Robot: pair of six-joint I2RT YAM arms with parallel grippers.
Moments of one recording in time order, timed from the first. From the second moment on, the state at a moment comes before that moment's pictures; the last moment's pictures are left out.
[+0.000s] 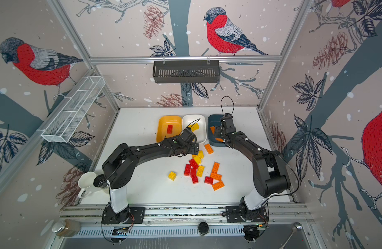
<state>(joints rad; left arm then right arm) -0.83 1.93 1.31 -0.35 -0.15 -0.58 0.29 1.62 1.05 -0.17 0.11 0.34</state>
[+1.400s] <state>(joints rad) -0.86 2.06 1.36 -0.29 -0.19 -0.59 0.31 1.42 0.91 -0.15 0.12 0.35</state>
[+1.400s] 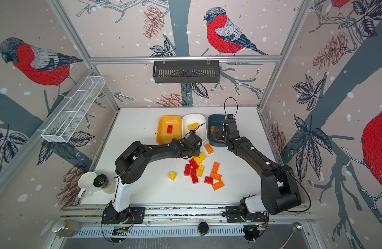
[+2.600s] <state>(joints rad) -0.86 2.30 1.99 -0.27 0.05 -0.41 0.09 1.07 0.59 -0.10 0.07 0.55</state>
